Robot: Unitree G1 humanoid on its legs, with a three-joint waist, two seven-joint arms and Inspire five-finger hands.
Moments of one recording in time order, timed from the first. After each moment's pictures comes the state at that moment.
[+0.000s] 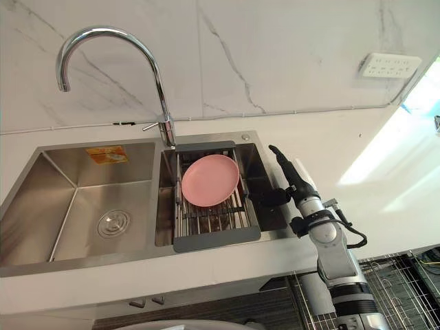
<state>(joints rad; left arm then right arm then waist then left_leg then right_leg) 0.15 0.19 0.05 0.98 -0.32 0.39 0.03 -0.08 -0.46 0.02 0.07 -0.21 -0.02 0.12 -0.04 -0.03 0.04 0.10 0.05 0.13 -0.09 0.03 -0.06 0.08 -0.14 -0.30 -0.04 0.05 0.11</state>
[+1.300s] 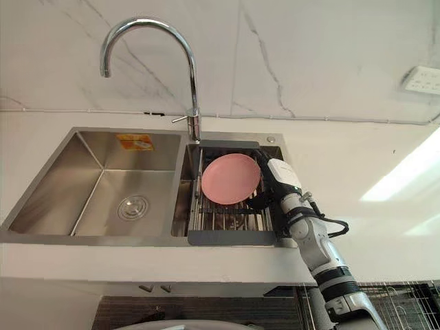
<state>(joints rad) 0.19 0.18 0.15 0.90 -0.41 0.42 0.06 -0.22 -0.46 0.21 0.27 -0.57 -0.08 -0.04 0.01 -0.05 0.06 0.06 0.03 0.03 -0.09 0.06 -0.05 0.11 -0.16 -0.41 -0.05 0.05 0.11</state>
